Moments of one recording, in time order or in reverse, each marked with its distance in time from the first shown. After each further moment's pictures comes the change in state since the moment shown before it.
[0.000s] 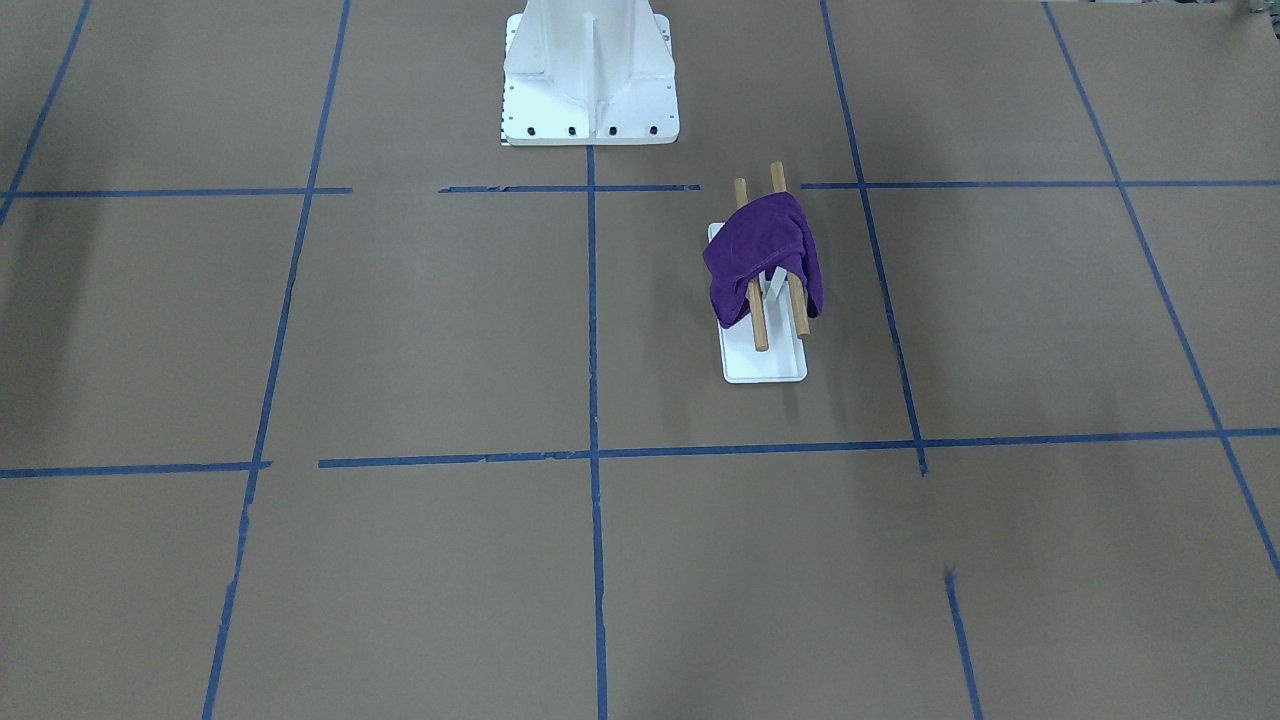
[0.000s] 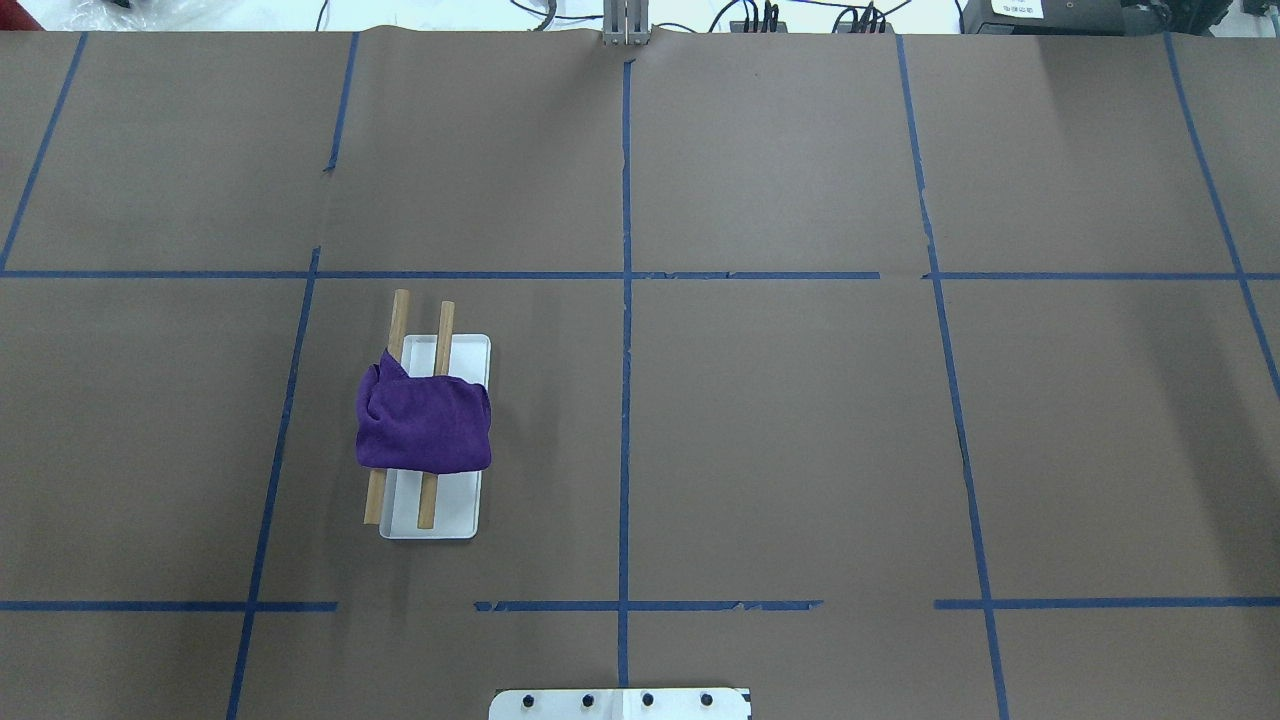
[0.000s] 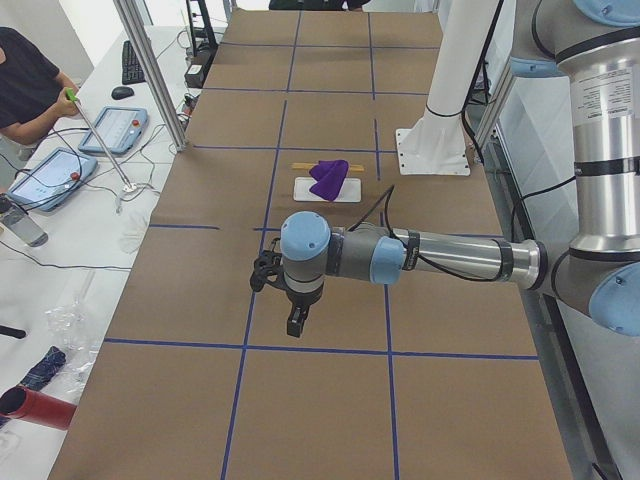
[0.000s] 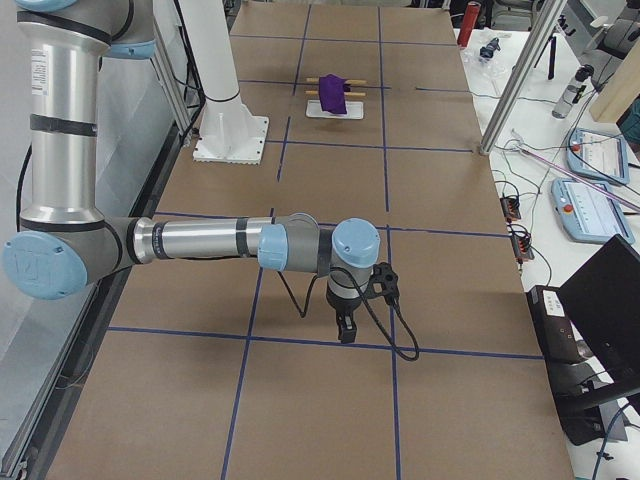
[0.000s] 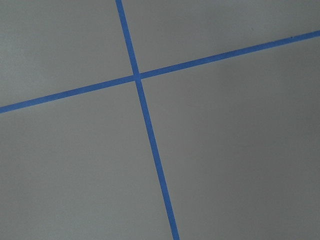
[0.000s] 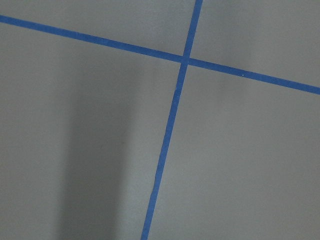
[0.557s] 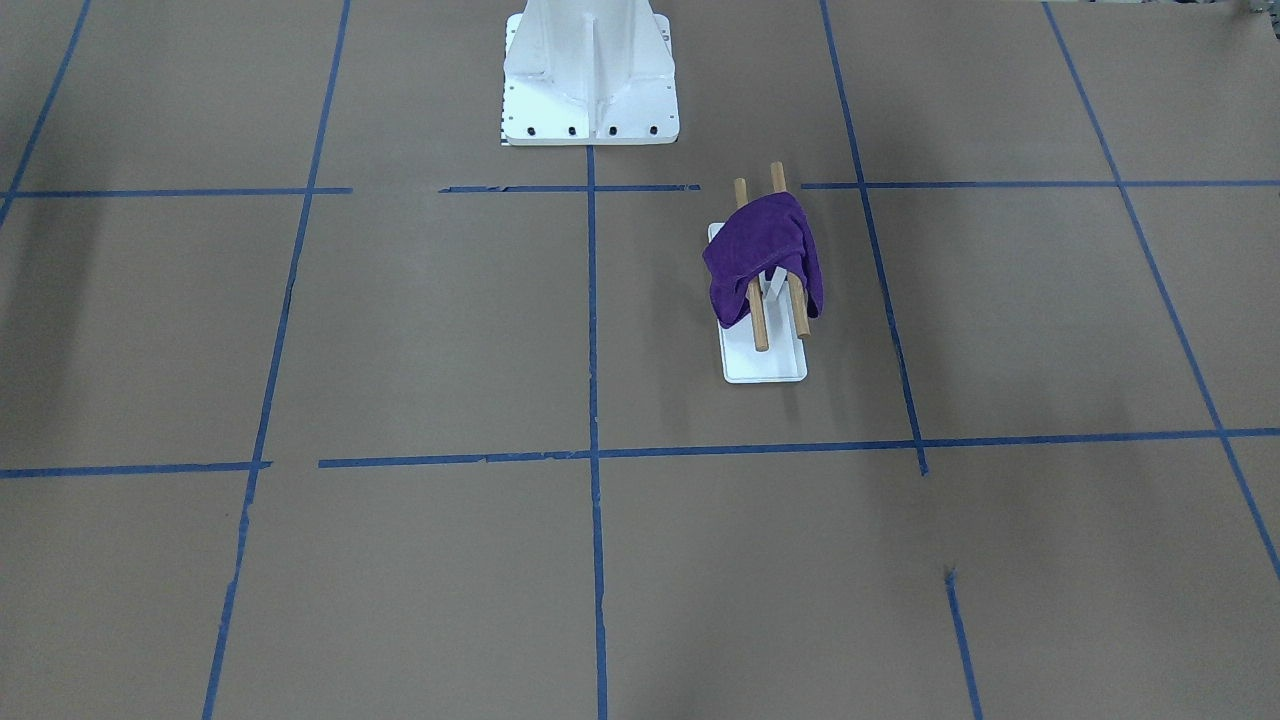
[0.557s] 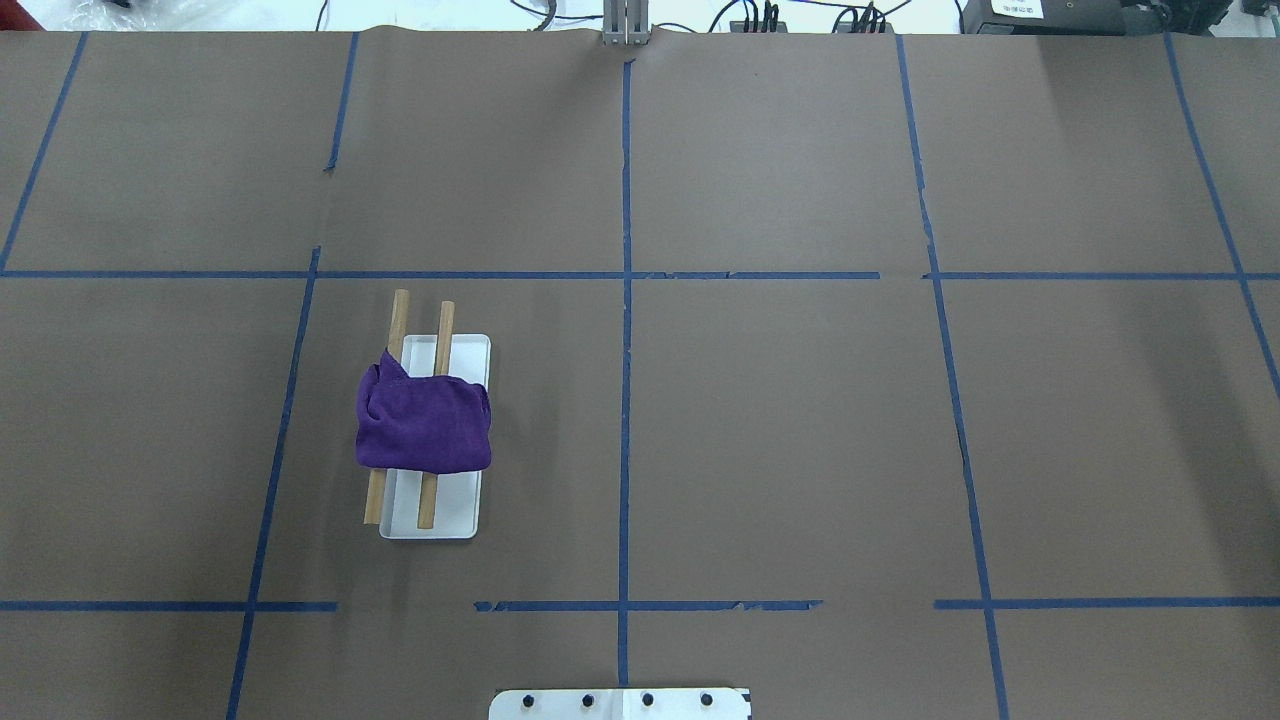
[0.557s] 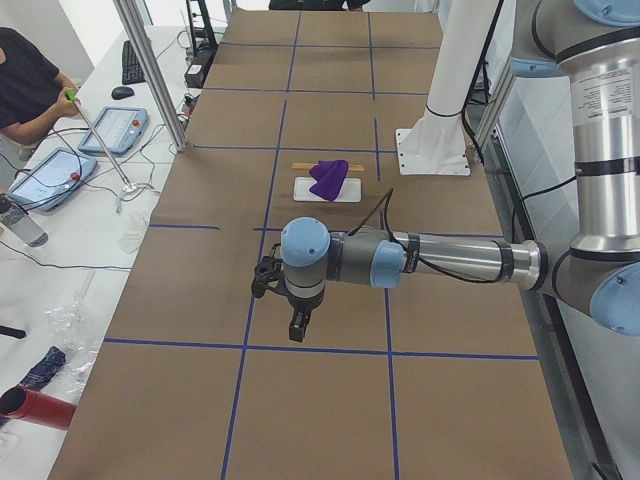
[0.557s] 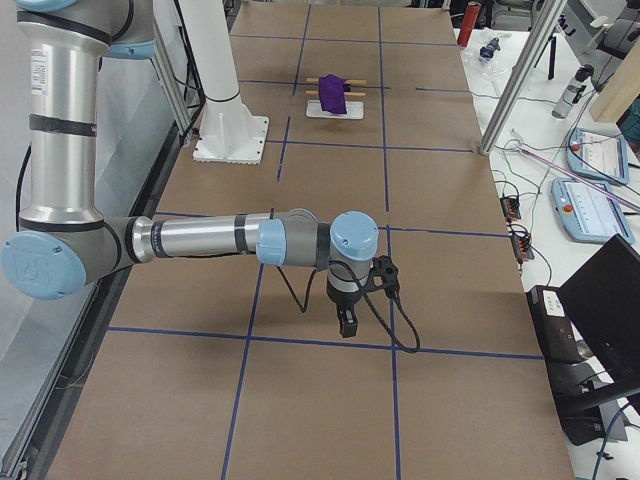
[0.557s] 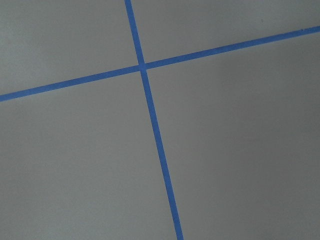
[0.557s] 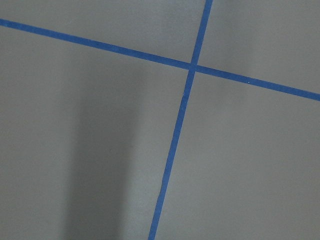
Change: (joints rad) left arm 0.000 0.002 0.017 0.002 -0.001 -0.007; right arm 0.000 -0.006 0.029 0.001 0.011 0.005
